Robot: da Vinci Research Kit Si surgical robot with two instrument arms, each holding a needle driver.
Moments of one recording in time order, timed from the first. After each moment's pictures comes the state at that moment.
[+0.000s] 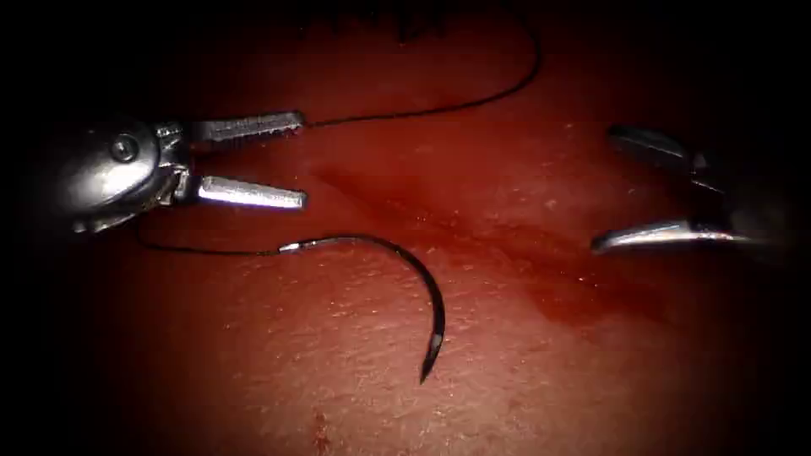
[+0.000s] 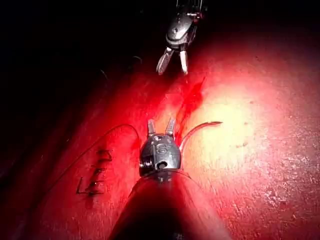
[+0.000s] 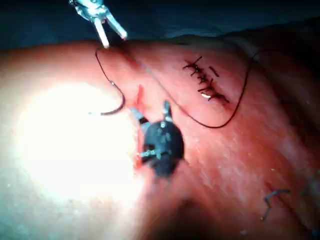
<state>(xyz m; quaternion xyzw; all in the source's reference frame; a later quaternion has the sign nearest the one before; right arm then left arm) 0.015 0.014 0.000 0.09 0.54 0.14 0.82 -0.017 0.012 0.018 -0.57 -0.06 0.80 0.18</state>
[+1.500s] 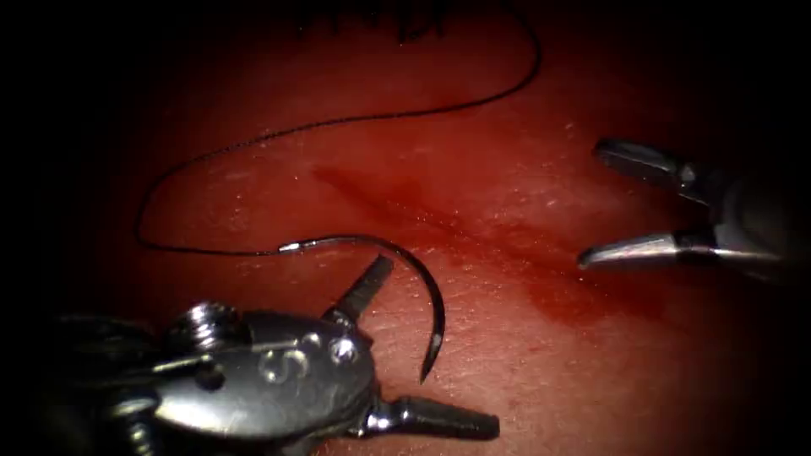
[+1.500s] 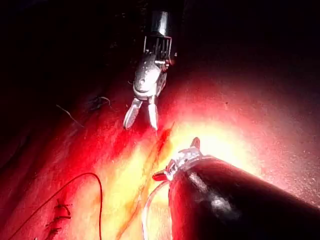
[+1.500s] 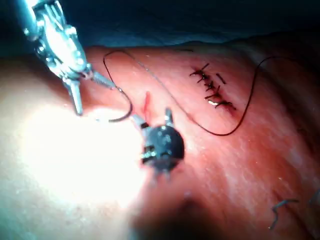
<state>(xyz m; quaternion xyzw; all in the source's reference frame) 0.016 0.014 0.000 0.09 0.51 0.15 0.84 -0.029 0.003 0.016 -0.30 -0.08 0.82 0.47</state>
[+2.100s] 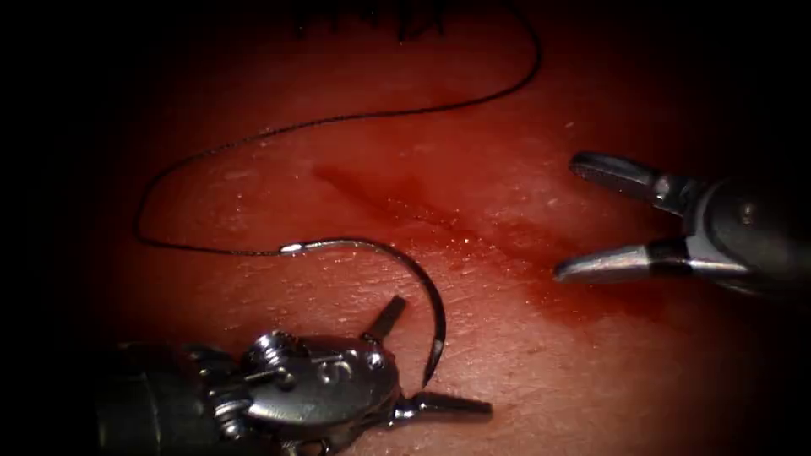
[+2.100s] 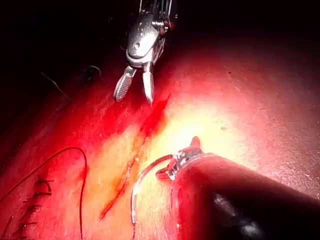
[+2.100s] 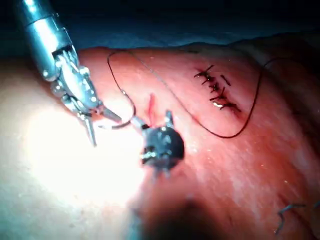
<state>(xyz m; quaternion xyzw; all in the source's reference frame) 0.017 0.013 0.000 0.09 0.51 0.15 0.84 -0.030 0.000 0.025 -0.30 -0.12 0.81 0.50</state>
